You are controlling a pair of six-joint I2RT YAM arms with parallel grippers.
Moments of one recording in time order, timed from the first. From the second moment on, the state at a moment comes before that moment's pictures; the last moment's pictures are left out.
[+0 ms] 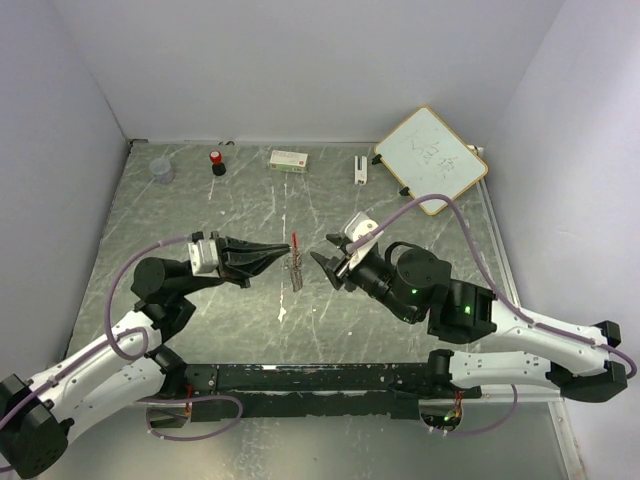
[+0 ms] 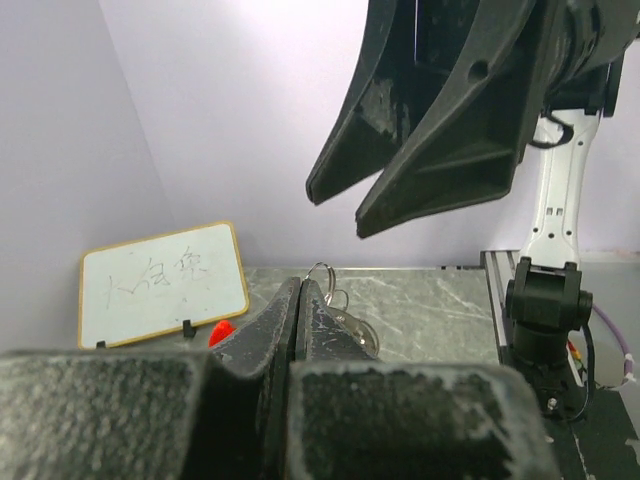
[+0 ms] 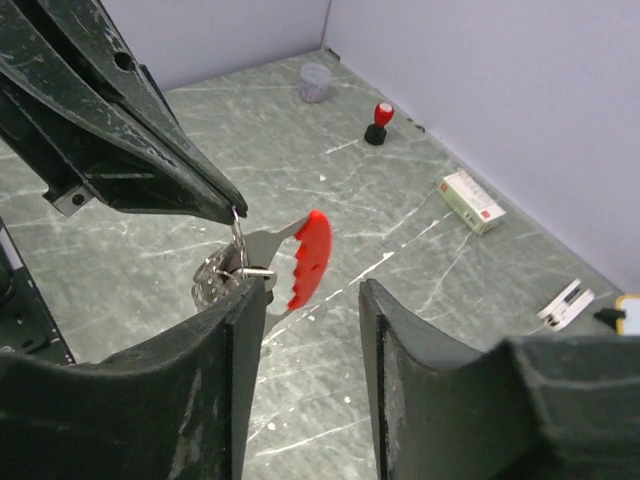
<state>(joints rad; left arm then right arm) -0.66 0.80 0.49 0.83 0.65 -0.14 1.31 0.90 1.09 -0.24 0.45 -0.18</state>
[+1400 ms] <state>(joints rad) -0.66 0.98 0.30 1.50 0.47 -0.50 1.31 0.89 0.89 0.11 0.35 -0.14</state>
